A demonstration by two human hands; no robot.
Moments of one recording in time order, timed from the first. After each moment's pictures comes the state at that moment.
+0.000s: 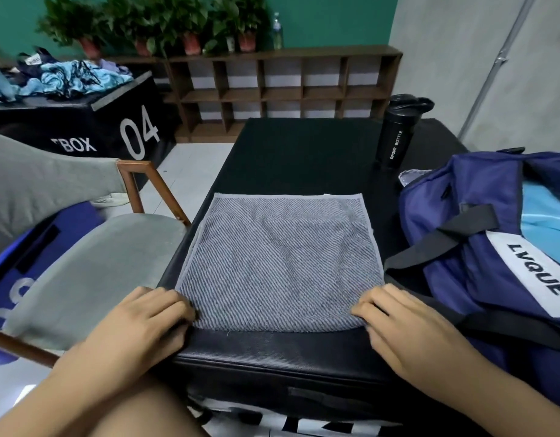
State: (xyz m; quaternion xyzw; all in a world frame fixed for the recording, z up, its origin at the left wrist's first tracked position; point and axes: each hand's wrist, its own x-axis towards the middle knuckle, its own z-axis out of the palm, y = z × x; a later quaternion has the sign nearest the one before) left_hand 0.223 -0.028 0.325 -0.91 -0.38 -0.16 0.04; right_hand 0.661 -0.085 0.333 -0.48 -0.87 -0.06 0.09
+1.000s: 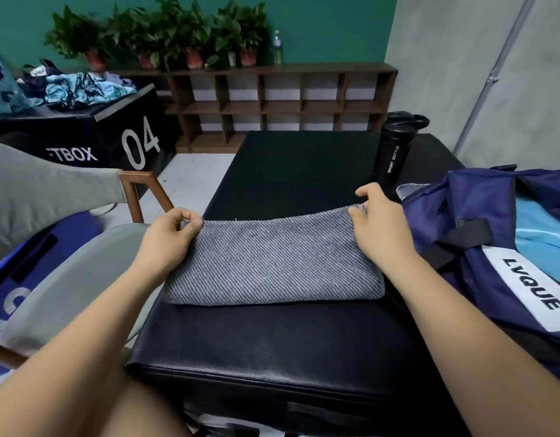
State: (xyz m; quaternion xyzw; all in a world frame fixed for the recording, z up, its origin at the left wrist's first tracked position) left_hand 0.263 0.117 0.349 -0.61 -0.64 -0.40 -0.25; right_hand 0.640 0.076 0.379 -0.72 -0.60 0.07 0.35
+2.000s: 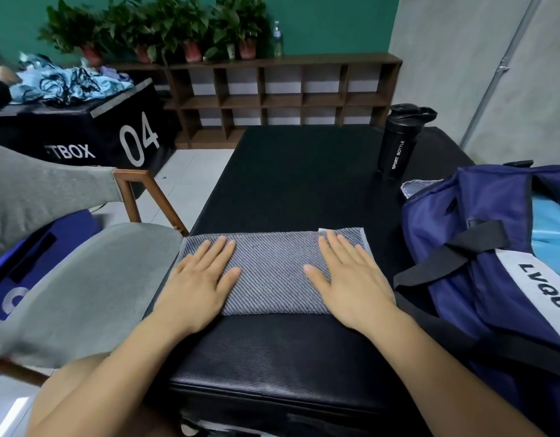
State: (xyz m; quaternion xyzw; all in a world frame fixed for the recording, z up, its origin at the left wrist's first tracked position) left_hand 0.301 0.066 0.301 -0.79 -0.60 -0.07 -0.05; right_hand 0.604 0.036 0.312 -0.67 -0.73 0.06 0.08
